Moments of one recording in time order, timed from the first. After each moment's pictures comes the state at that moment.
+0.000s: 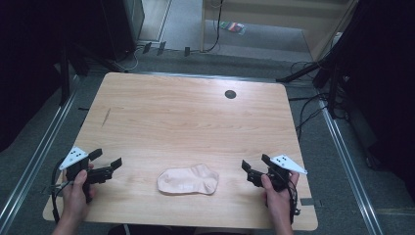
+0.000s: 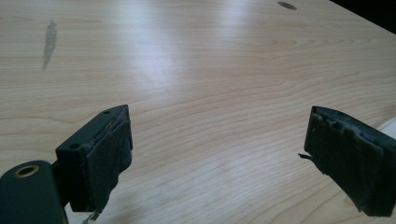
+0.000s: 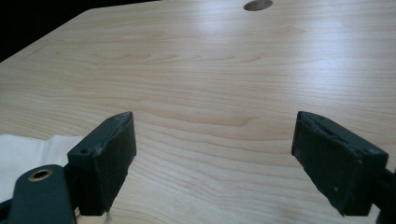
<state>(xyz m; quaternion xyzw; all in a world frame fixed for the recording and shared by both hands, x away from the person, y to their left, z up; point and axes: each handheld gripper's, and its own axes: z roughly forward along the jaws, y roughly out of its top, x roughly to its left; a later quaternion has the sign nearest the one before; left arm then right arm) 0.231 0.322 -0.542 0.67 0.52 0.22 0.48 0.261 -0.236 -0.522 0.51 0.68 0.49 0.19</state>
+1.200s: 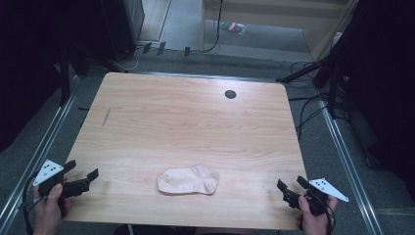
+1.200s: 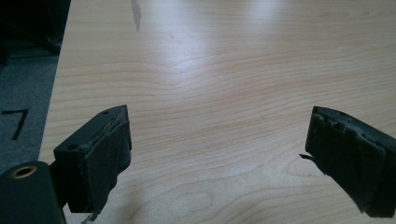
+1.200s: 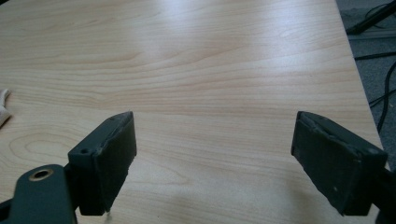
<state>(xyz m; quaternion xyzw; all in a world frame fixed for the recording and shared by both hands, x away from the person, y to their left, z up) 0.193 0.370 -0.552 0.66 0.55 0.25 0.44 0.213 -0.336 -0.548 0.56 0.66 0.45 0.22</state>
